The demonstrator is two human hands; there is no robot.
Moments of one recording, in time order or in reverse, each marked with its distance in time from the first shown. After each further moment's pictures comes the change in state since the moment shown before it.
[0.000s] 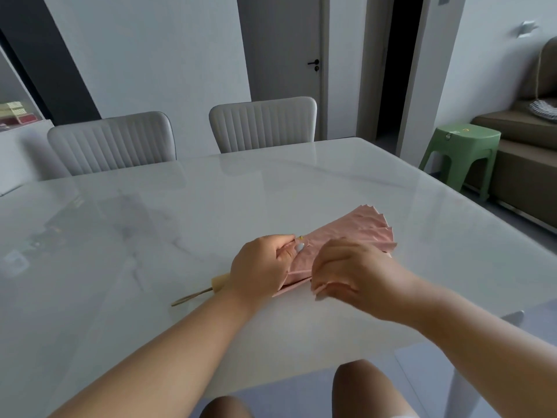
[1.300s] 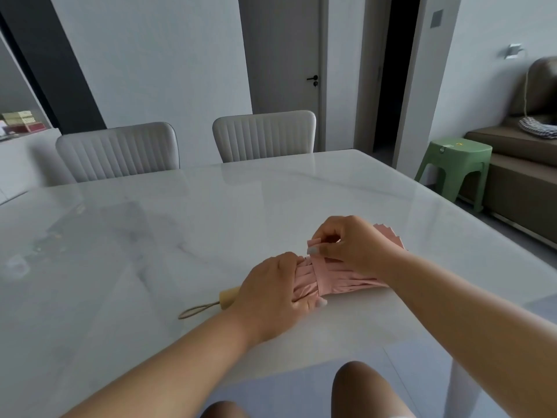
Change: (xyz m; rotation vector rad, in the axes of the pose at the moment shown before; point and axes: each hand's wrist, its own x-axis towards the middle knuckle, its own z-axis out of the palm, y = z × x) left_hand -0.037 0.001 0.000 0.348 -0.133 0.250; right_hand 0.032 0.008 -0.009 0.287 -0.006 0.649
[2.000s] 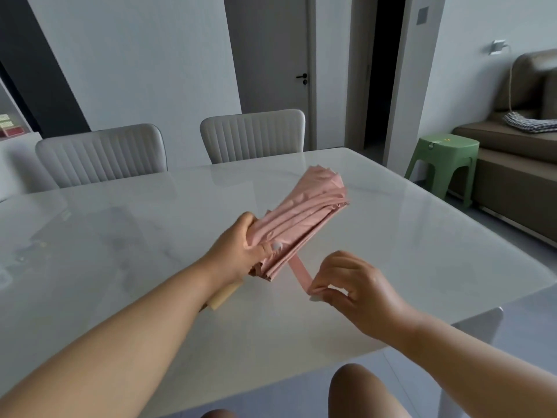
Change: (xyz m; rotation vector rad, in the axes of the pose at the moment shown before) left_hand 0.054 -0.045 -0.034 -0.425 0.067 -0.141; right_hand -0.054 0.022 0.028 -0.070 0.193 -0.461
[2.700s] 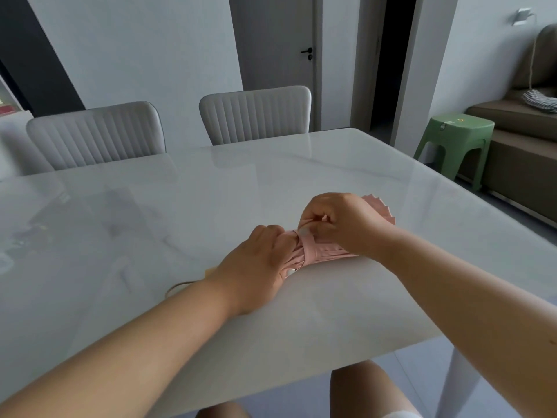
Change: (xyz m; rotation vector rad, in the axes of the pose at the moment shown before) left_hand -0.012 -0.026 0.036 0.609 -0.059 0.549; right_hand 0.083 0.021 -0.020 -0.180 -0.228 0.249
